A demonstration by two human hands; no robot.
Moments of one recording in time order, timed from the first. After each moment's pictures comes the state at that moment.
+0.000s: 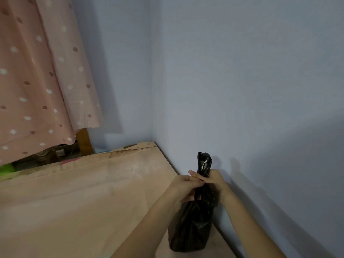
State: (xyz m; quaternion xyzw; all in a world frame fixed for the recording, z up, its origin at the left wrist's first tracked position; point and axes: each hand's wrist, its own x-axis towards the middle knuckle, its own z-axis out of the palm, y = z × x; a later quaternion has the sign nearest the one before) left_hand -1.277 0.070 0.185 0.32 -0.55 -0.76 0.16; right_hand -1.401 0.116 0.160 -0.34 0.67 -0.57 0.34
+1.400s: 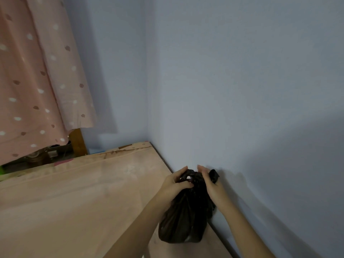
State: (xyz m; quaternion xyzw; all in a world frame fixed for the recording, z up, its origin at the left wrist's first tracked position) left_hand -1.286 0.039 0.141 0.24 -0.60 -0.73 0.23; right_hand -1.402 0.140 0.145 -0.33 0.74 -0.52 0.27
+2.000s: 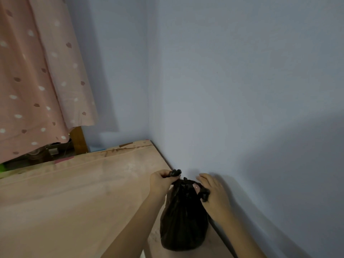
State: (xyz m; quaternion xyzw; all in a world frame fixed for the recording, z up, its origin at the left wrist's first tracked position) left_hand -1.278 0.020 0.134 0.39 -0.54 -0.65 0.37; right_hand -1.402 0.151 0.111 -0.54 0.80 -0.26 -0.03
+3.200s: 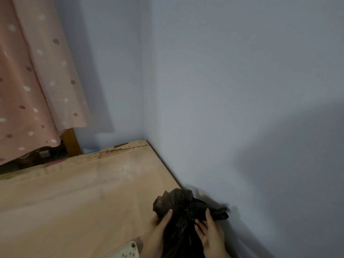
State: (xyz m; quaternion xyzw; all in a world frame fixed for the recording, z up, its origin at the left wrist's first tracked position) left_hand -1.246 0.067 0.032 0.37 -0.35 -0.82 0.28; right_hand -1.362 0.159 0.047 0.13 0.51 -0.77 0.37
